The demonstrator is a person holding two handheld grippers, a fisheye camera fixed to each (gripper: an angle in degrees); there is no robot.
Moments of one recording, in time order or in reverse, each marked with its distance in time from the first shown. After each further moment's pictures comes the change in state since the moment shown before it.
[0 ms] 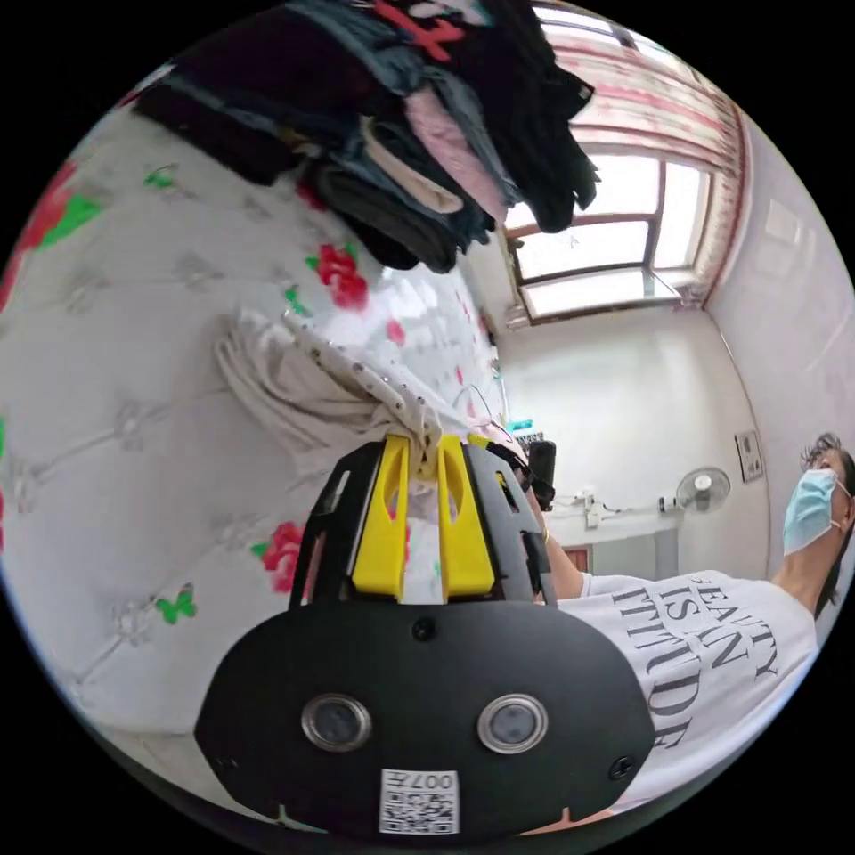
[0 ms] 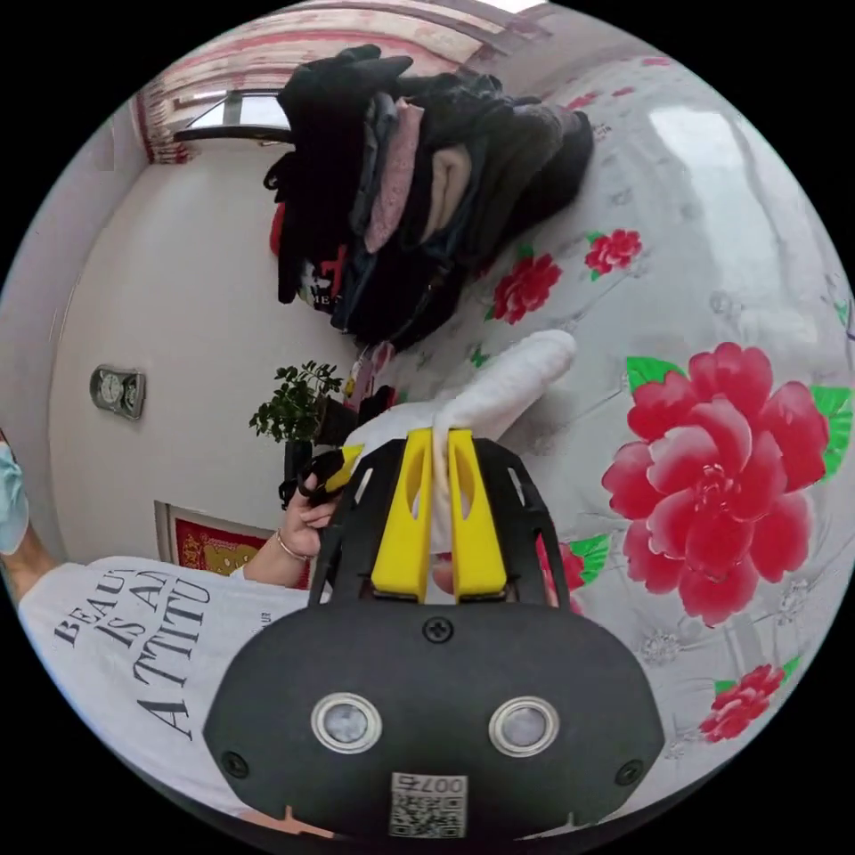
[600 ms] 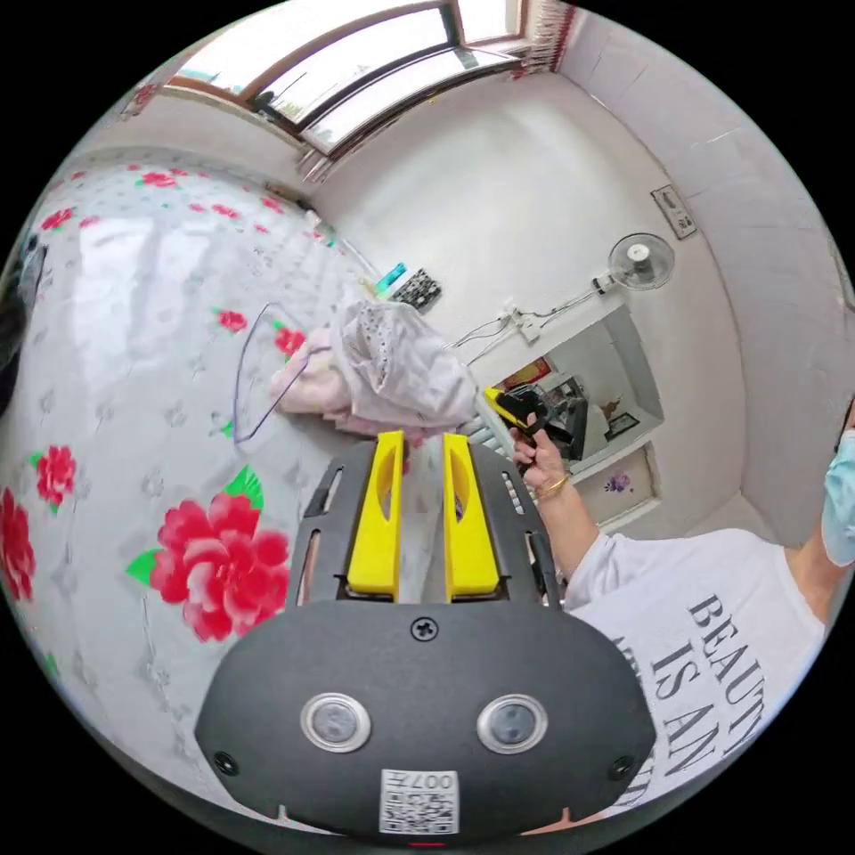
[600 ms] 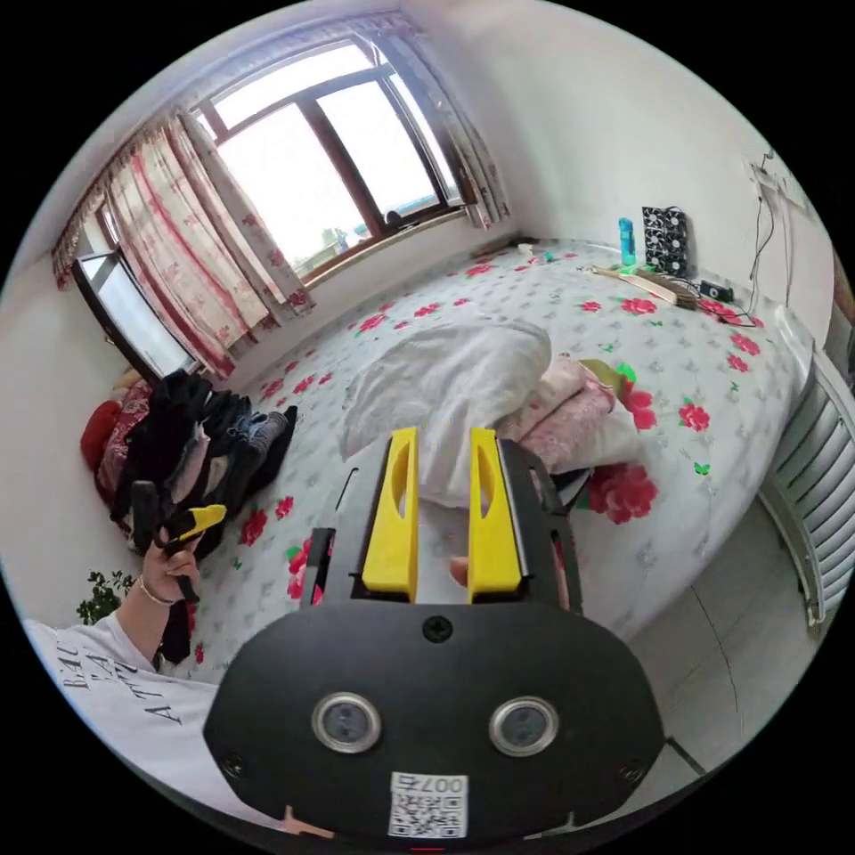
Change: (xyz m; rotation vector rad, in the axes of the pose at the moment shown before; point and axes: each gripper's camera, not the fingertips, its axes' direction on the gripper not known) left arm 0.219 -0.021 0.366 -0.525 0.134 0.554; right arm -0.028 0.129 -0.356 0.707 0.871 0.236
